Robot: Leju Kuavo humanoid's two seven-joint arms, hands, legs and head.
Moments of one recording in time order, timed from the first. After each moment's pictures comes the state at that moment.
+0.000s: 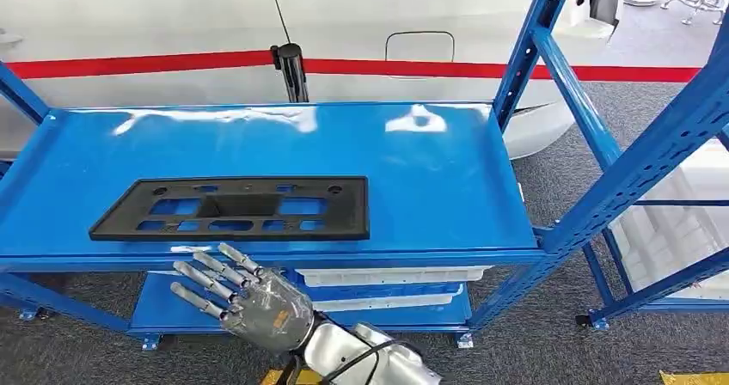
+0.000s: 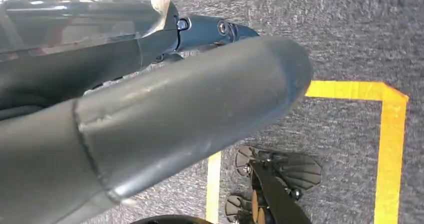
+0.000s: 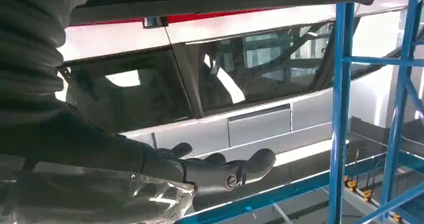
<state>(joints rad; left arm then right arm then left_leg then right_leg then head) -0.04 -0.09 0.03 -0.18 0.09 0.31 -0.27 -0.42 0.23 1.01 -1.05 1.53 -0.70 -0.02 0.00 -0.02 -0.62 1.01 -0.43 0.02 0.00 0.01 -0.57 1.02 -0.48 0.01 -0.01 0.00</state>
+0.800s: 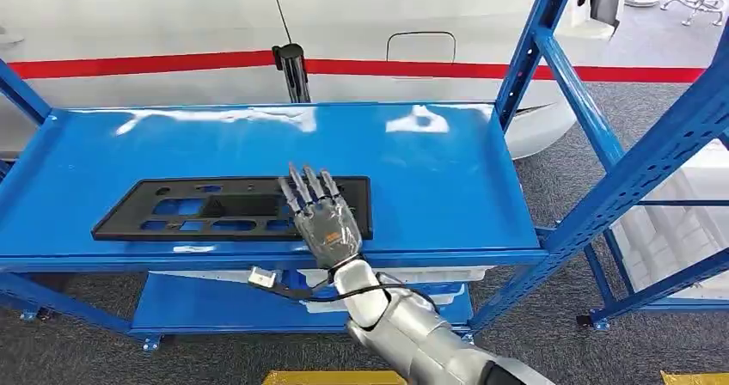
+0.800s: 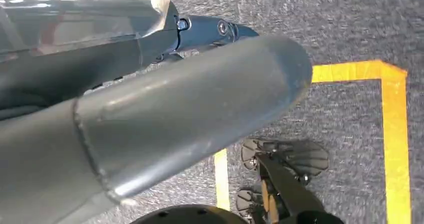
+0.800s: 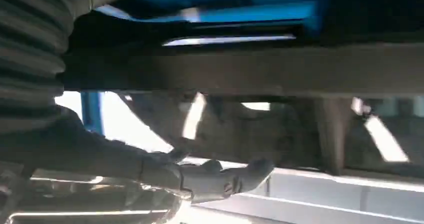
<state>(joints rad) -0.04 -0.08 0.01 -0.18 -0.01 0.25 -0.26 -0.67 0.26 0.93 -0.59 1.57 -0.70 0.47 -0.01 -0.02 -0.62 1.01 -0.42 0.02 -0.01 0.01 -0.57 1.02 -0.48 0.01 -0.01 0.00</state>
